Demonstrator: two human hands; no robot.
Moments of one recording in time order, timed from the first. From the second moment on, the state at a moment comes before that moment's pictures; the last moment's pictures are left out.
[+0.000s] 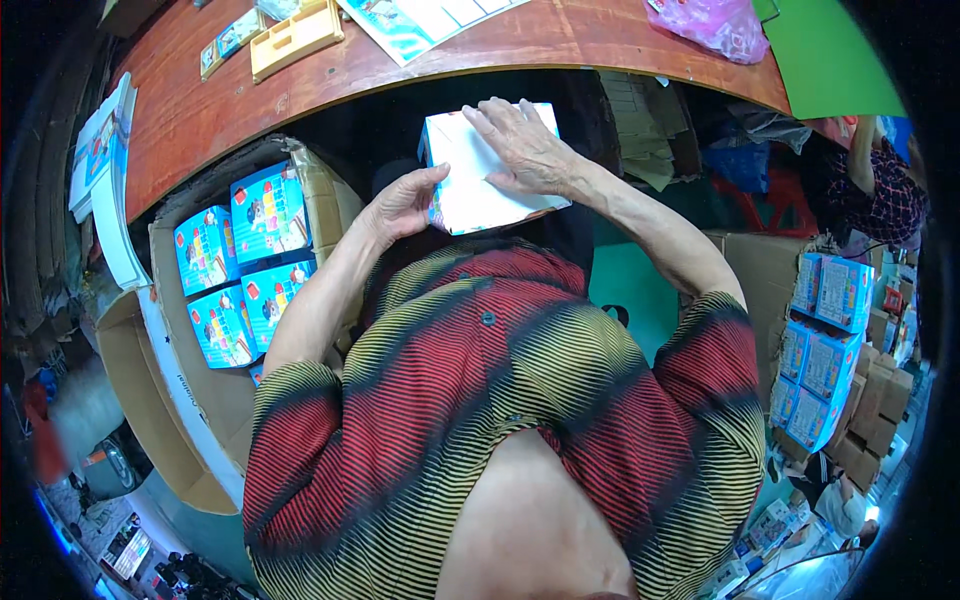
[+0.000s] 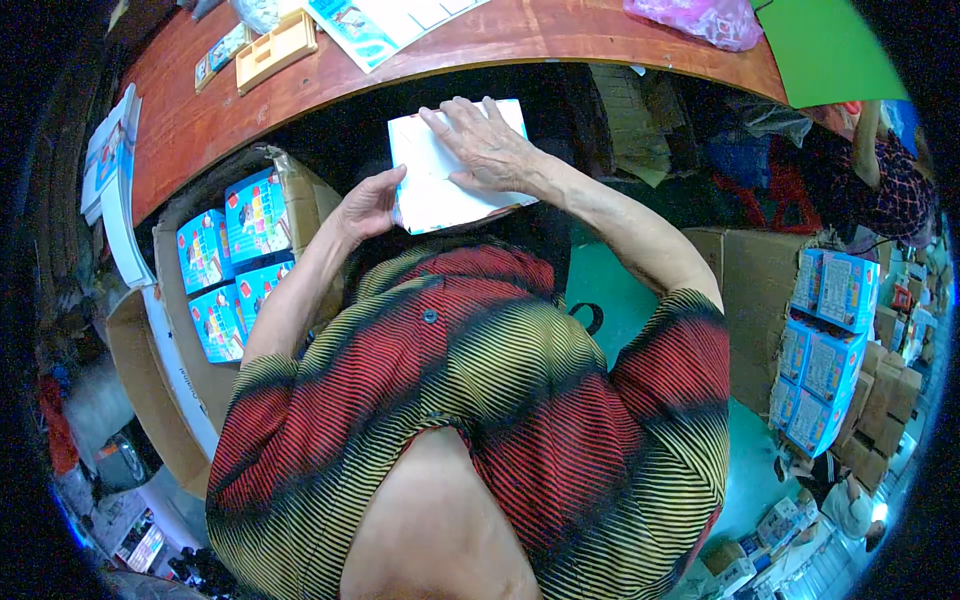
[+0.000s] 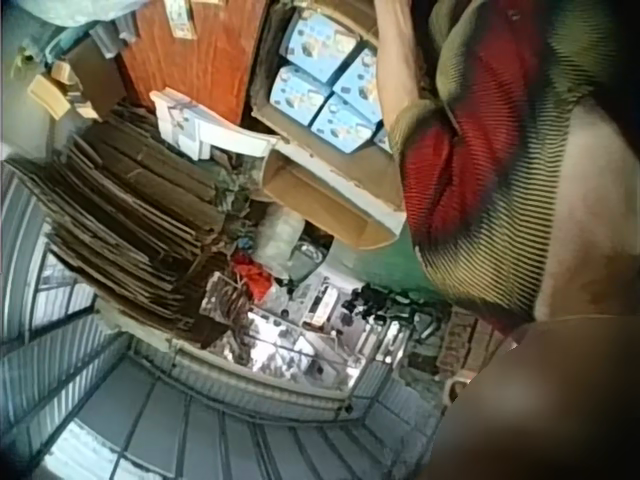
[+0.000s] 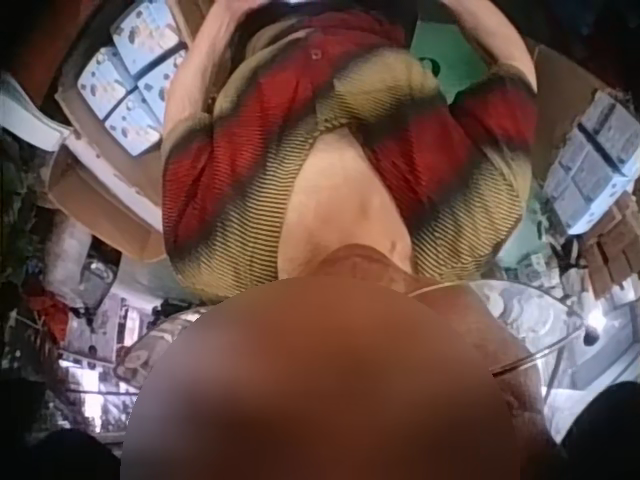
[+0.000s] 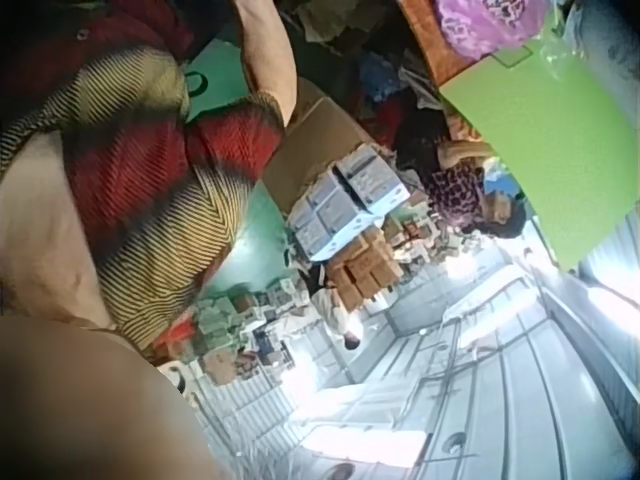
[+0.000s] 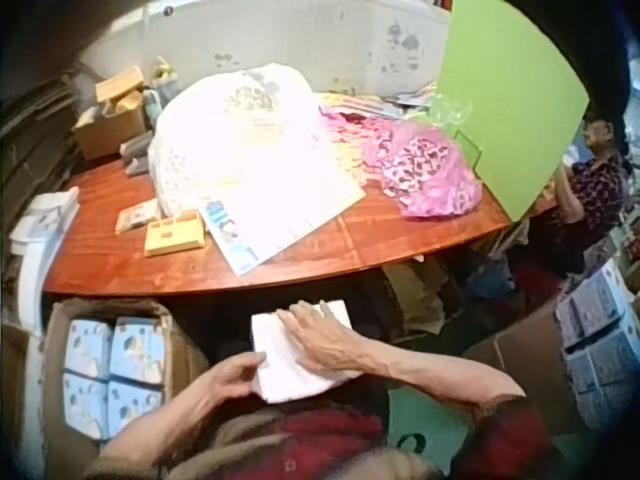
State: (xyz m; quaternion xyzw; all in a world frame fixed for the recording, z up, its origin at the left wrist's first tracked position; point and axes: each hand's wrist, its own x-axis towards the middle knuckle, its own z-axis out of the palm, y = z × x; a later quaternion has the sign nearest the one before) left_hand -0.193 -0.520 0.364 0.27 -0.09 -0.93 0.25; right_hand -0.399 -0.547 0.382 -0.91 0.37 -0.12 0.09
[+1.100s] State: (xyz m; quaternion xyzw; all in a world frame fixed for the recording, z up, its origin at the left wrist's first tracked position) left_hand -0.190 -0.525 0.361 0.26 -0.10 -0.95 0.15; right_hand -0.402 -0.526 0.381 -0.89 0.42 -0.15 0.10
